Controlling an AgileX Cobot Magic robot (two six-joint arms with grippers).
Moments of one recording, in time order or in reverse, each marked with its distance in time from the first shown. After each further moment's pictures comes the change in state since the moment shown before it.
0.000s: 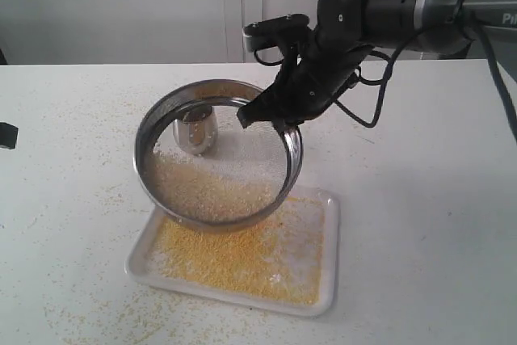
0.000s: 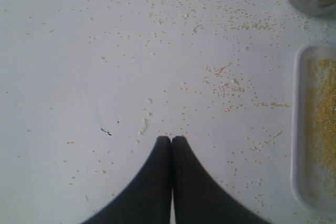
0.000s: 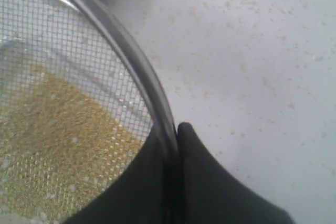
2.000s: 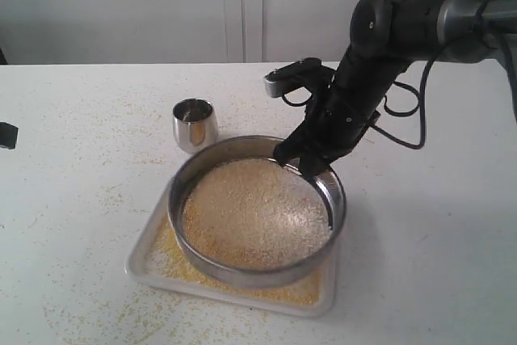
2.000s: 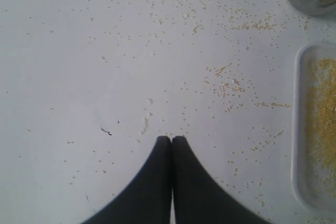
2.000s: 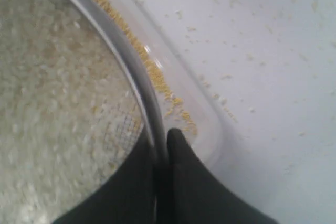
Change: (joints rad) left arm 0.000 0.000 0.000 0.000 -0.002 0.000; right arm -0.115 0.019 0.062 0.185 0.209 -0.291
